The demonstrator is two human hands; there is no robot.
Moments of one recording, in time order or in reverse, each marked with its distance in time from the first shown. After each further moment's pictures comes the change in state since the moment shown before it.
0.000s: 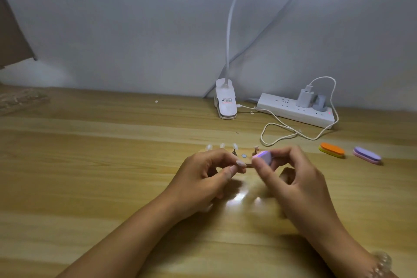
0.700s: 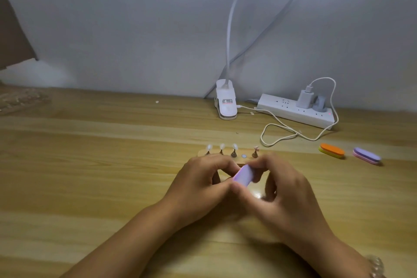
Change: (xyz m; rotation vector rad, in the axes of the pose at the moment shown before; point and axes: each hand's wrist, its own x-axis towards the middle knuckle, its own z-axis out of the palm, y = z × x) left_hand -0.002 -0.003 0.003 0.235 0.006 0.131; right_hand -0.008 -0.006 0.009 -0.261 -0.102 -0.209
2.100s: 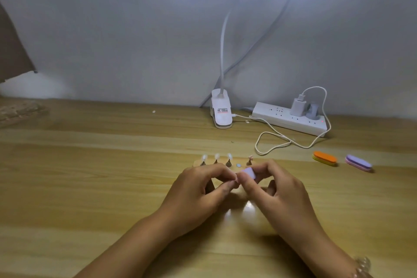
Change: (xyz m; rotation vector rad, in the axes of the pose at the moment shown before) left_hand 0.001 0.005 -0.002 -0.036 0.010 -0.009; right_hand 0.007 0.009 -0.002 0.157 0.034 0.155
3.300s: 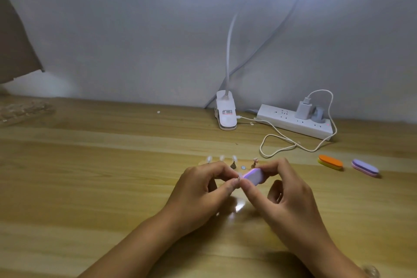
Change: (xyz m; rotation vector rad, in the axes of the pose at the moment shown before) left_hand 0.000 0.000 -0.001 -0.041 0.060 -0.021; right_hand -0.003 -0.009 -0.001 0.038 0.018 -0.024
